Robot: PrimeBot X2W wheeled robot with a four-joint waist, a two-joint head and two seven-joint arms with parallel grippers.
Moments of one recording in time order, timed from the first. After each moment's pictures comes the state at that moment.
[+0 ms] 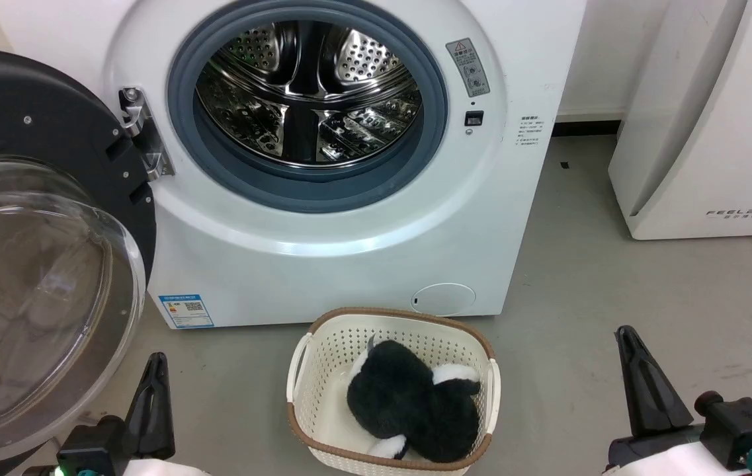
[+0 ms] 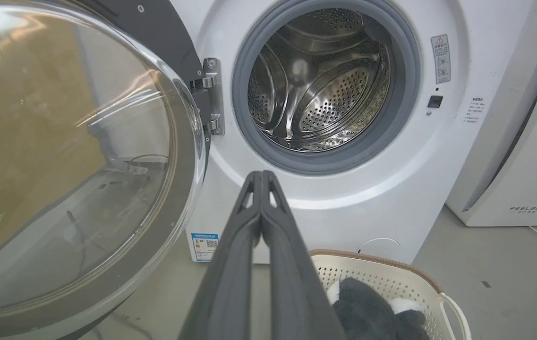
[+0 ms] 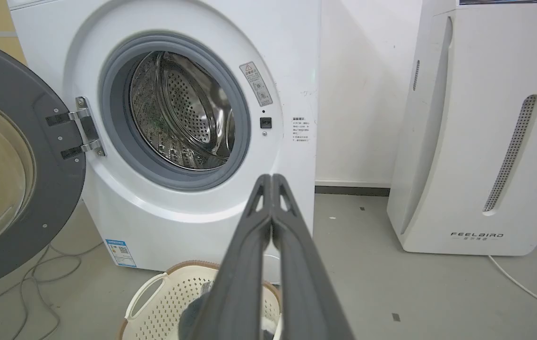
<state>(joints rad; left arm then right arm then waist) 0.09 0.05 0.11 0.04 -0.08 -0.05 -0.22 0.06 -0.05 0.02 -0.01 0.10 0.13 -0.23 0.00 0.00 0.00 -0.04</state>
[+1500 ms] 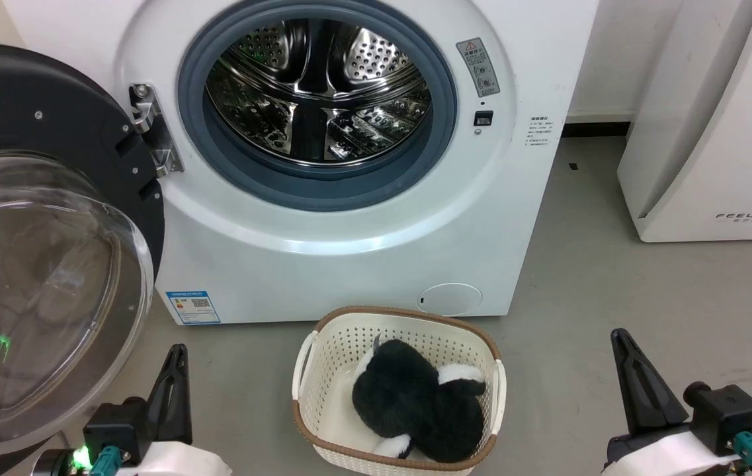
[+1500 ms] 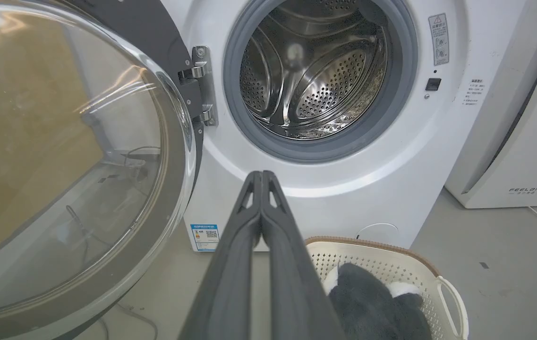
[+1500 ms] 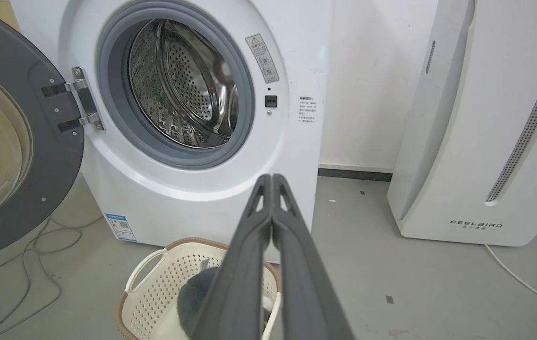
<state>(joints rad) 0.06 0.05 0.06 0.02 -0.05 -0.03 -0.13 0.05 -0.05 0.01 -0.01 0.07 0.13 -0.13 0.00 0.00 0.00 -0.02</state>
